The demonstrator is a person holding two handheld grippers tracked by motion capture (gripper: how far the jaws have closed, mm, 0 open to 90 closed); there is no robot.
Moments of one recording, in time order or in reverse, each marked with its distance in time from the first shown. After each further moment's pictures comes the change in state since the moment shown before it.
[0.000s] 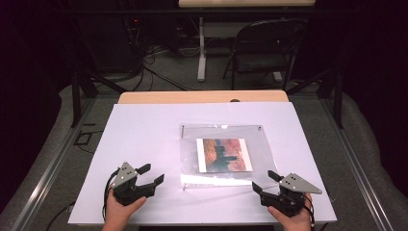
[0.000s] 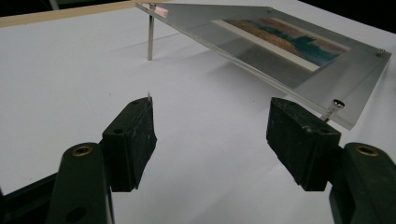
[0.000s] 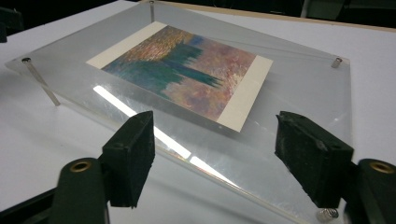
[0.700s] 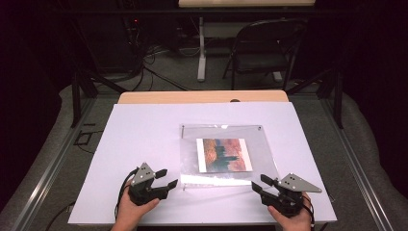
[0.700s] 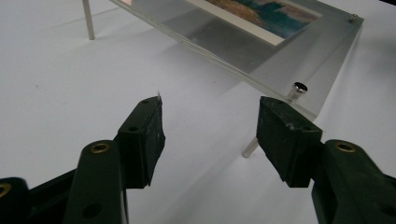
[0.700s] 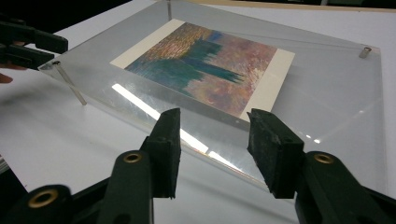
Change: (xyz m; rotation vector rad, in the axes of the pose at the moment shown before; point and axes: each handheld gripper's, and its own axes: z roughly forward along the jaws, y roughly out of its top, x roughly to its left) left arm -0.026 0.005 0.027 0.130 -0.100 0.052; right arm 0.005 0.003 -0.002 0.022 0.065 0.043
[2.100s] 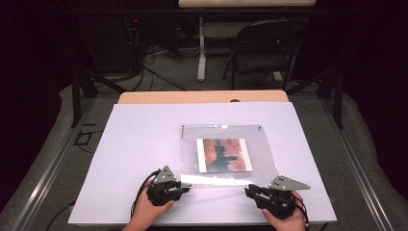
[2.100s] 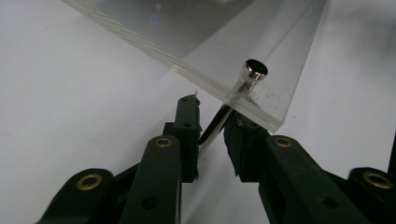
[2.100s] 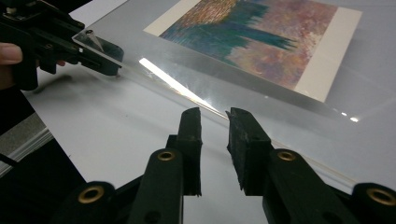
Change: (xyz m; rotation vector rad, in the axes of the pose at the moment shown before) left arm -0.022 0.000 0.046 0.138 -0.127 0.018; right arm 0.013 -0.004 0.012 0.129 0.120 0.037
